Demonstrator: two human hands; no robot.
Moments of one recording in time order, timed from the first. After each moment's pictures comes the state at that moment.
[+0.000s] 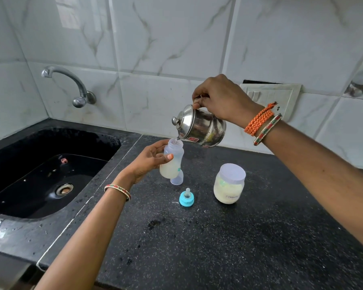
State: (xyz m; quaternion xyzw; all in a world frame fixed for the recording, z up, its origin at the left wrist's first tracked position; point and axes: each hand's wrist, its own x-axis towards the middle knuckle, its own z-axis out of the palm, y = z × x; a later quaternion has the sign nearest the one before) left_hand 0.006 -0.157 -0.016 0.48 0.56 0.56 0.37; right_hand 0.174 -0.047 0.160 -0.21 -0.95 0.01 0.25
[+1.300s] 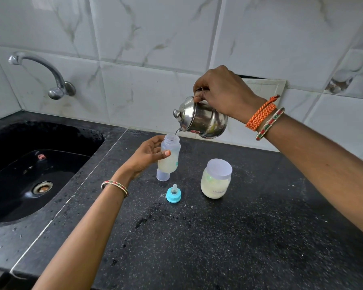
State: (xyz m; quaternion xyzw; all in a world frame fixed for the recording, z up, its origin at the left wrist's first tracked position) left_hand 0.013 -0.124 -0.027 0.50 0.53 0.57 0.38; right_hand 0.192 -0.037 0.166 -0.24 -0.94 -0.04 0.24
